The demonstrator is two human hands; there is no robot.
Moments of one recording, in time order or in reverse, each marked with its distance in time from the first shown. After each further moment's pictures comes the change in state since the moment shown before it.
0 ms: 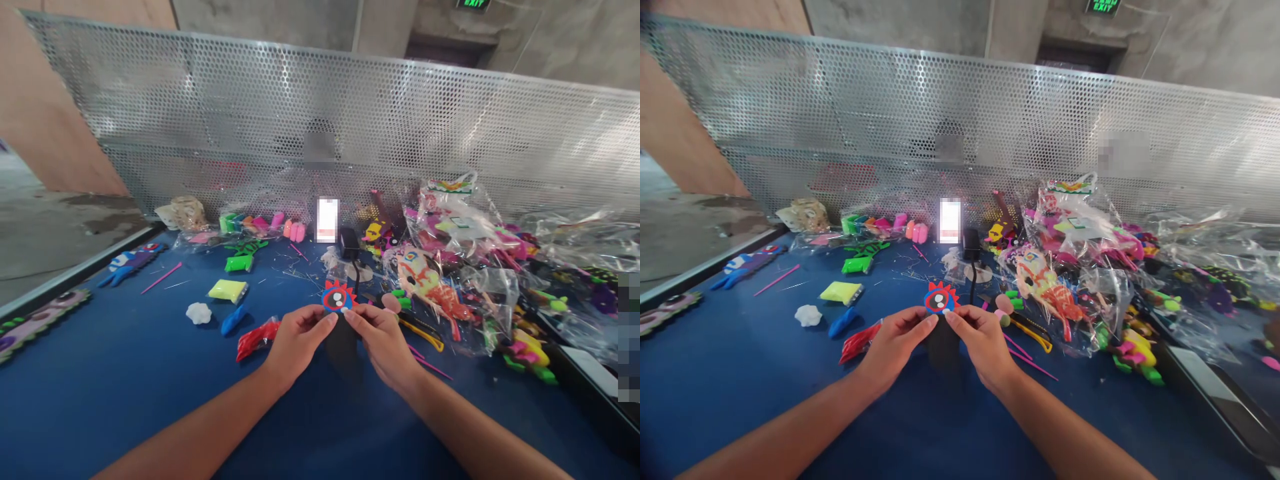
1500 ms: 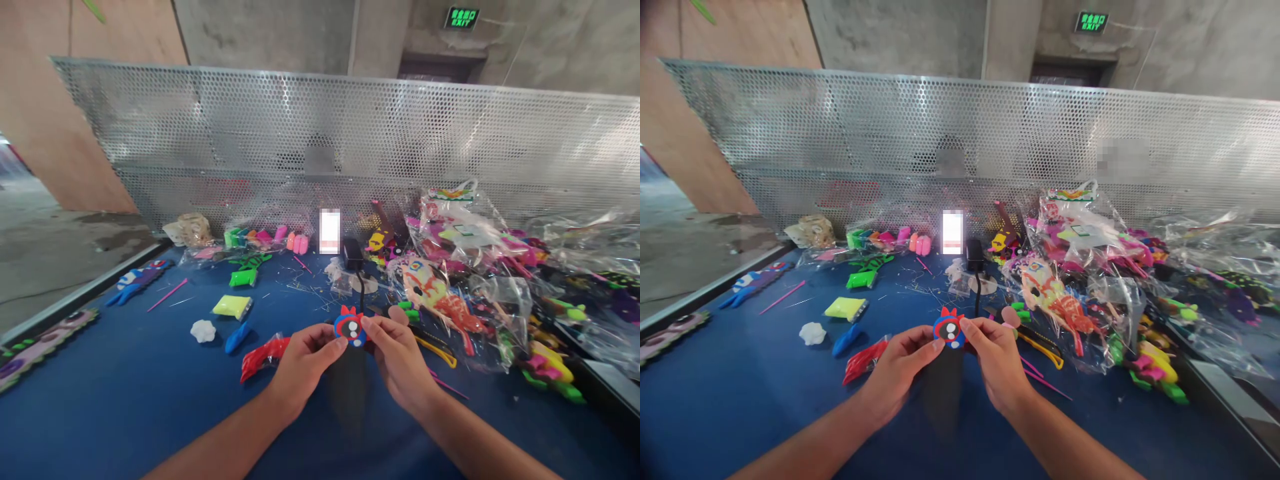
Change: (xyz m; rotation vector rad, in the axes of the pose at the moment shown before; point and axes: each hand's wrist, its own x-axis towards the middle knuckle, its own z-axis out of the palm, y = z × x) left_hand -0.005 0.002 0.000 -0.138 -0.076 -0.147; right_hand -0.002 -0.008 0.002 0.170 0.065 0.032
